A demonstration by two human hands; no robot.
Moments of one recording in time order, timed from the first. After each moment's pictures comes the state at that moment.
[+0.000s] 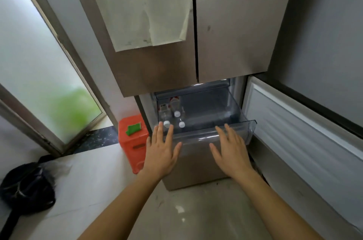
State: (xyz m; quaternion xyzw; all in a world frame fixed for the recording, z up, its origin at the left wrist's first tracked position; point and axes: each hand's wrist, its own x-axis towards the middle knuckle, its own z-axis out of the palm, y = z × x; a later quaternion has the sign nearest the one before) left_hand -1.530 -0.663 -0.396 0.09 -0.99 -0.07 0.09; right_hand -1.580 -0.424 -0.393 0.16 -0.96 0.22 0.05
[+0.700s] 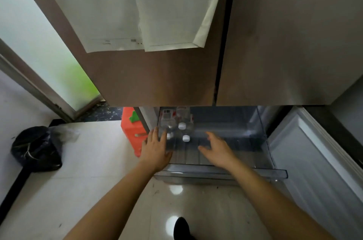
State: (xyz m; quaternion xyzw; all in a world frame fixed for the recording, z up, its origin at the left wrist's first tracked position) left_hand -1.690 -0.719 -0.441 0.19 -0.97 -0.07 -0.10; right_hand -1.801 -0.507 -0.439 0.20 -0.89 0.32 -0.28
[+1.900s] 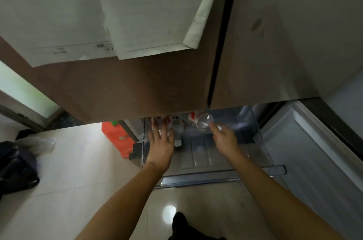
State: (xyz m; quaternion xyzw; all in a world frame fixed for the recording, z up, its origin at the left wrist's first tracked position) left_hand -1.753 -0.710 -0.485 0.05 -0.99 0.05 -0.08; right_hand -1.840 -0.506 -0.459 -0.08 -0.78 0.59 -0.19
